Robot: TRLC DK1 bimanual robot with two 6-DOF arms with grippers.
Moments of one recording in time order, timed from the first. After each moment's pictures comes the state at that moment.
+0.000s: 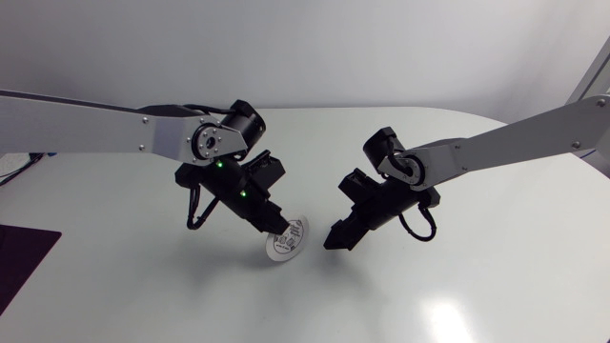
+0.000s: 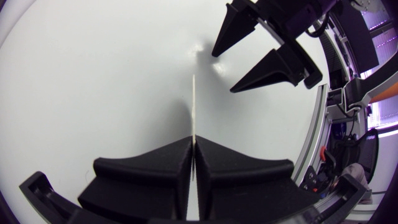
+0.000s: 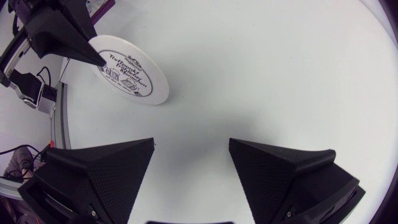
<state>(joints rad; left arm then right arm) -0.52 1.80 1.23 -0.70 0.36 0.25 0.39 1.88 1.09 -0.41 -0.52 -0.36</state>
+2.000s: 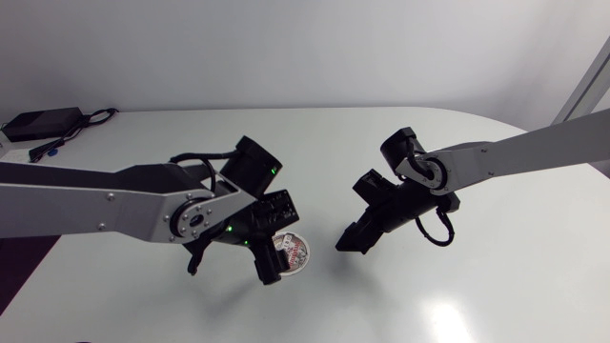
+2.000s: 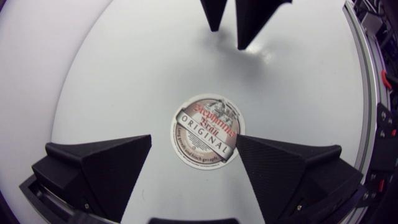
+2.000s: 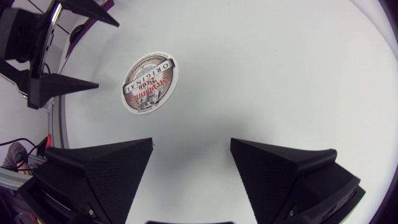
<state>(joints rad) -0.71 1.60 0.92 -0.33 -0.07 0.55 0.34 1.79 1.01 -0.39 -0.52 -0.40</state>
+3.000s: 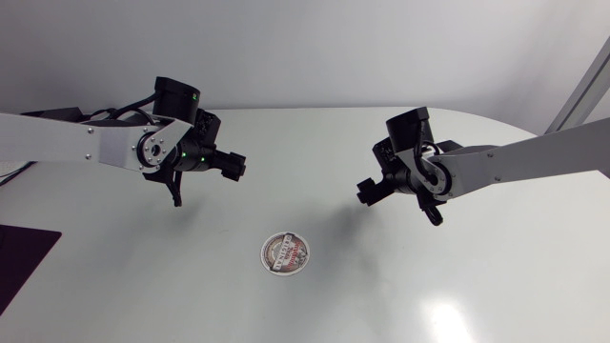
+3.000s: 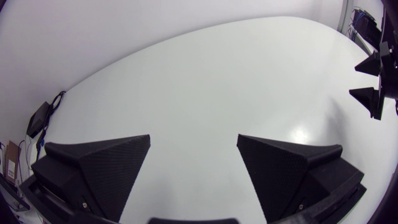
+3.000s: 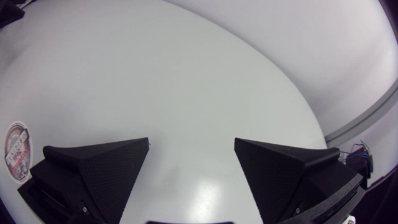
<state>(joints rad) -0.28 1.72 1.07 -0.06 -0.14 0.15 0.36 1.76 0.97 0.07 0.32 -0.23</state>
